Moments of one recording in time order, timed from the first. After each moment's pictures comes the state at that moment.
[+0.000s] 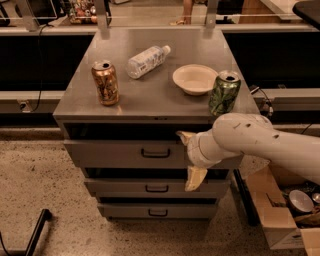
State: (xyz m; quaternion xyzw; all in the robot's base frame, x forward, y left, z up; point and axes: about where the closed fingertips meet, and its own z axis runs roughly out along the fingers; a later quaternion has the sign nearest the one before) arm 0.536 -0.076 0.670 -0.75 0.60 -0.01 0.28
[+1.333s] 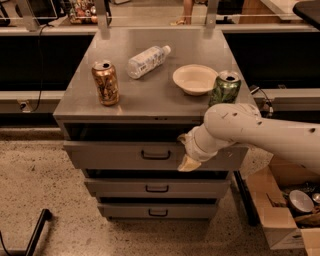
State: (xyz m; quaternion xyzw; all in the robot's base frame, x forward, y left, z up) arm 0.559 -0.082 0.652 -0.71 0.66 0.02 0.23
